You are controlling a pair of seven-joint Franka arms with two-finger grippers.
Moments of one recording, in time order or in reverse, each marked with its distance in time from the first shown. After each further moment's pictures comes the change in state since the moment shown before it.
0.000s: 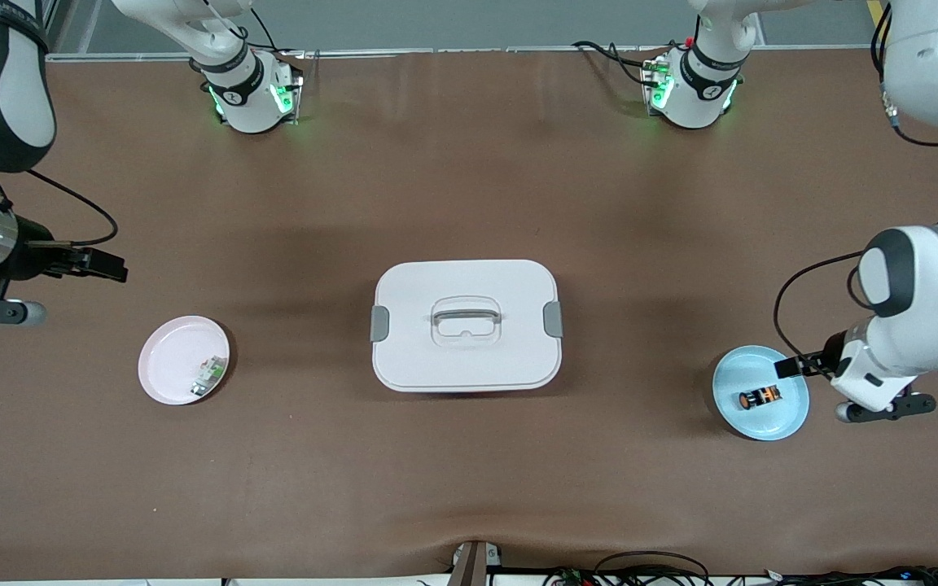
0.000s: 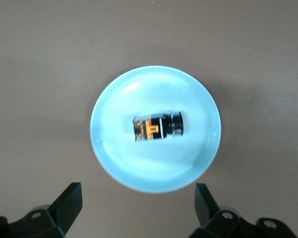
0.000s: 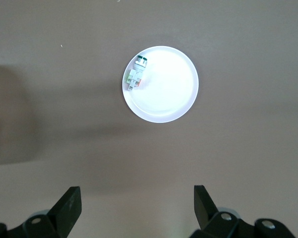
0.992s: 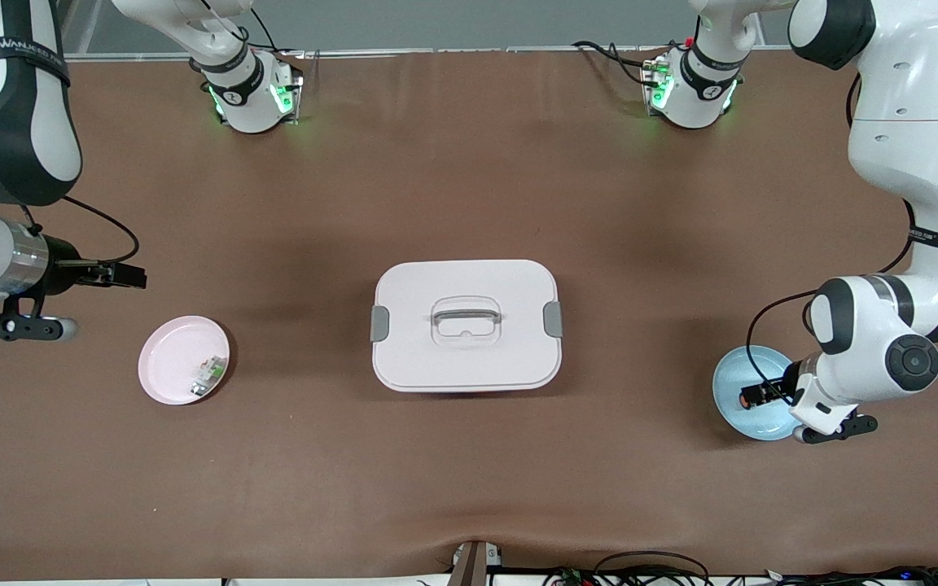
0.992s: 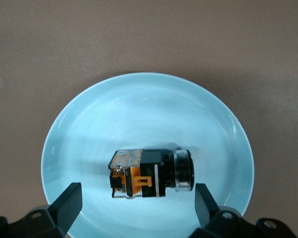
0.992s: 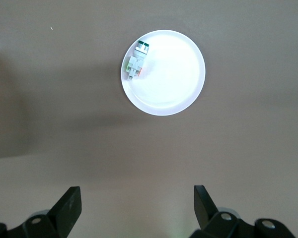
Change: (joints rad) left arm -0.001 0.200 -0.001 0.080 0.000 0.099 -0.066; right arm 0.004 0.049 -0.001 -0.002 0.015 -0.014 0.000
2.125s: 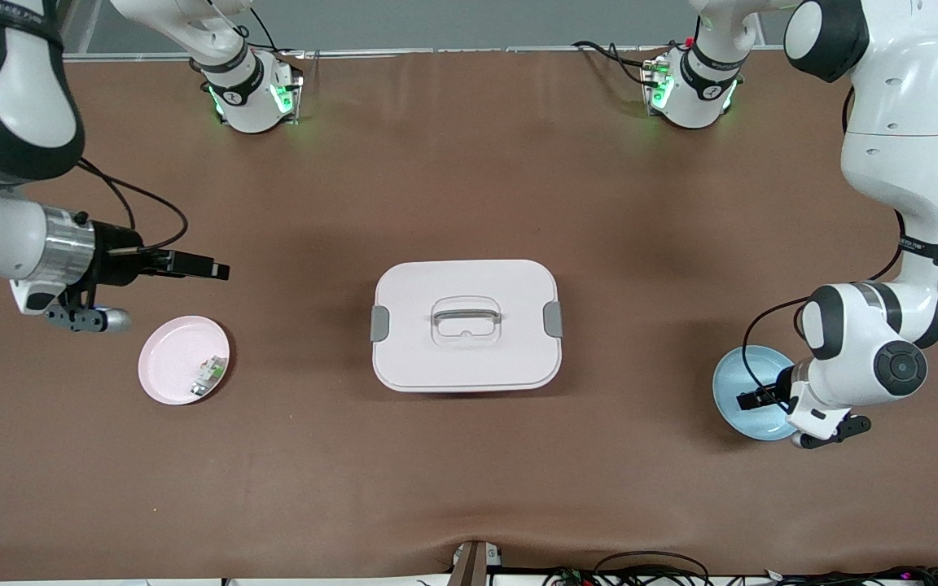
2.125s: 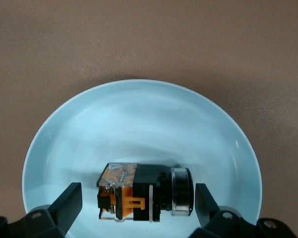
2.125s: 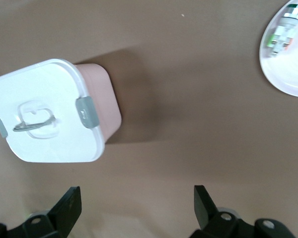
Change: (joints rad) left arm -0.002 0.042 0.000 0.019 0.000 0.038 -0.077; right arm 0.079 -0.076 0.005 -0.120 0.445 0.117 0.110
